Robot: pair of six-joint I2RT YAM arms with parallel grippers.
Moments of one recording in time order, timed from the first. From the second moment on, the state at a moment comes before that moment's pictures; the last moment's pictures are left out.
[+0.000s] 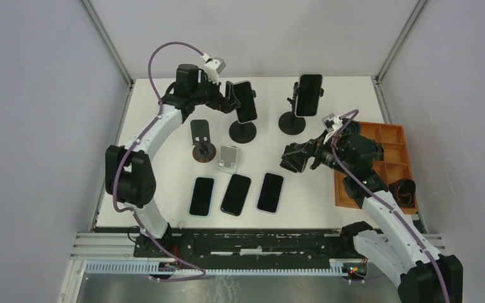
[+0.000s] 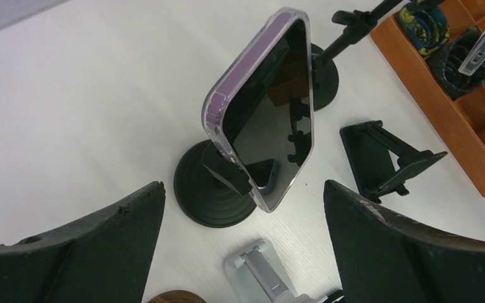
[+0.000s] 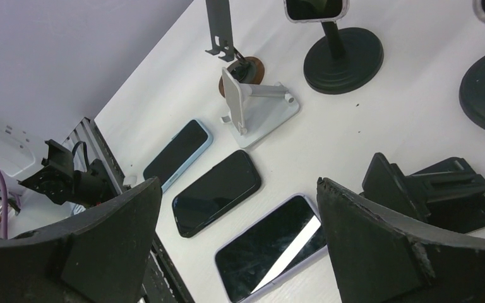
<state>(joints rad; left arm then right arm) -0.29 1.73 1.48 -0.24 0.51 0.00 0.27 0.86 0.55 0.12 -0.64 0.39</state>
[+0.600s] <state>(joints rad) -0.29 1.93 1.63 -0.30 0.71 0.02 0.28 0.80 0.53 0.11 -0.70 0.42</state>
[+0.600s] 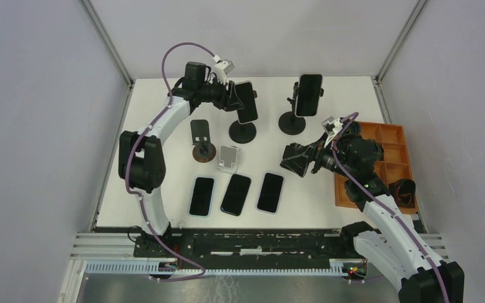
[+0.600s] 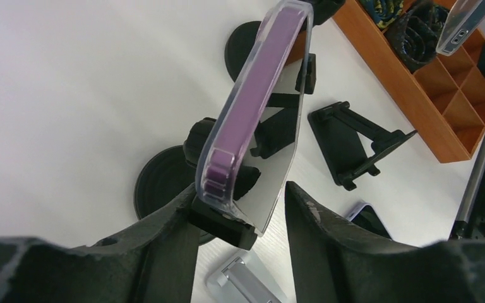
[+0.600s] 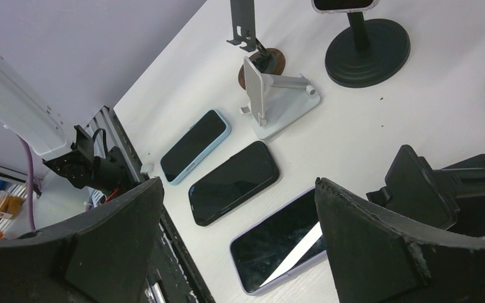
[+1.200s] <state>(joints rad) -0.29 1.99 1.79 -0.50 0.76 0.12 0.28 0.81 0.53 0.08 -0.71 0.41</state>
